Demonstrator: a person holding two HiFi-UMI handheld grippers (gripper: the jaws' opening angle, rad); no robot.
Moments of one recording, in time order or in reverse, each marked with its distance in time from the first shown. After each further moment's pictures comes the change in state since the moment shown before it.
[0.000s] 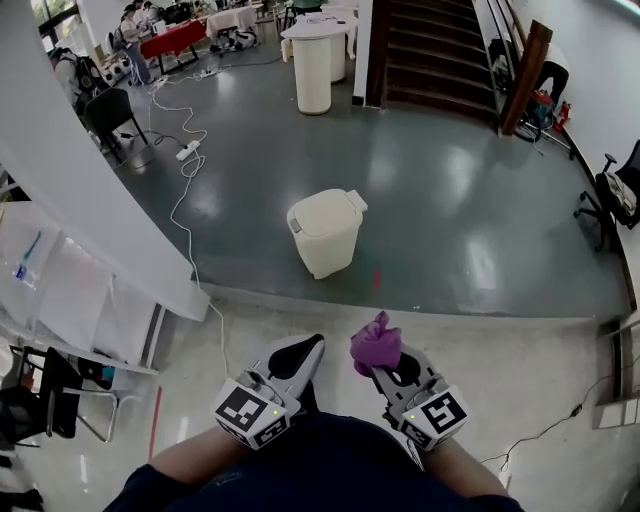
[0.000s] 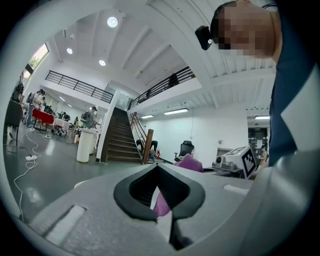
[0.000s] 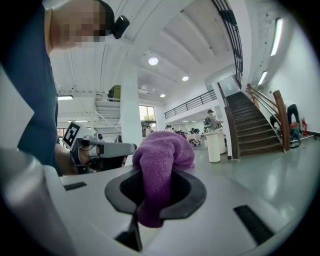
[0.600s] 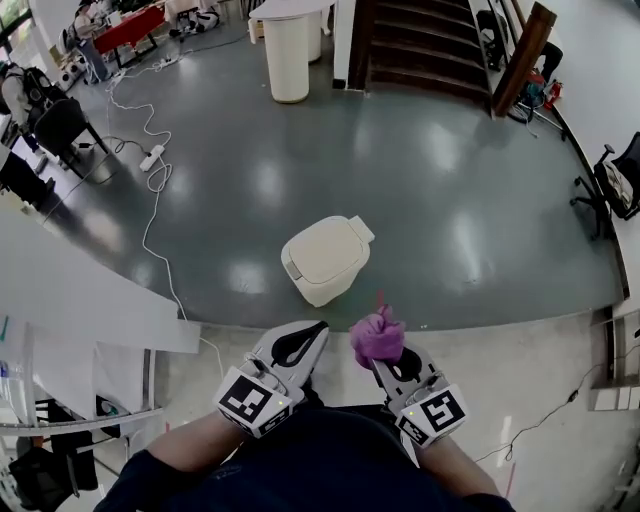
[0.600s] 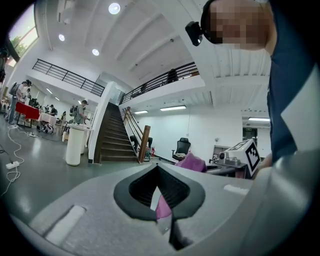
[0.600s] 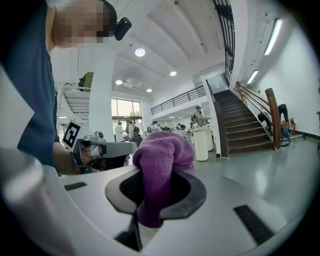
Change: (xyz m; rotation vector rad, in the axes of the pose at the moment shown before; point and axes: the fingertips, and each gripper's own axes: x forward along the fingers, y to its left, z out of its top) left arm 0.148 0.256 0.038 0.016 0.043 -0.134; right arm 0.241 -0.142 0.027 0.032 0.052 -0.156
